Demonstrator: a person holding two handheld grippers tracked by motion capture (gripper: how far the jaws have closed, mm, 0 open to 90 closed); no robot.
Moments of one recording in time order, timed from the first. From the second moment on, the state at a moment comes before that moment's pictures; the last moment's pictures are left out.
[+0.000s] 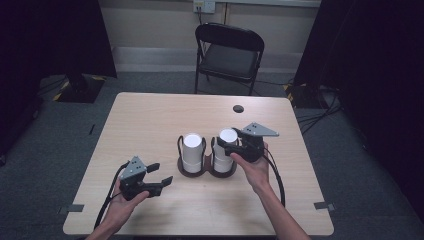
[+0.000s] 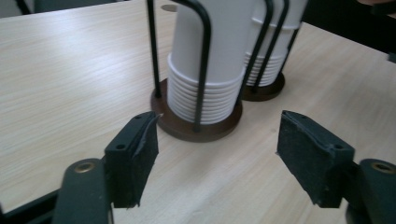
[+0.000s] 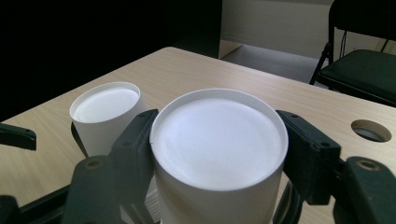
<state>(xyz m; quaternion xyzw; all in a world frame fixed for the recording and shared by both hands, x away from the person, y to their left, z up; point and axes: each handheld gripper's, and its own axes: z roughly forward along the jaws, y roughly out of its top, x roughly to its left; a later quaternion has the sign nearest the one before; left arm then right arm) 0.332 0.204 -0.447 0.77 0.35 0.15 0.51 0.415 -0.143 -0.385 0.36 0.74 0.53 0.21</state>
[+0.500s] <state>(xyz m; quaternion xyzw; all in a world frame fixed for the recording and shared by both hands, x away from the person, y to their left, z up) 0.332 0.209 -0.447 0.78 0.32 0.11 0.53 0.416 -0.144 -0.370 0.36 0.73 0.55 0.19</state>
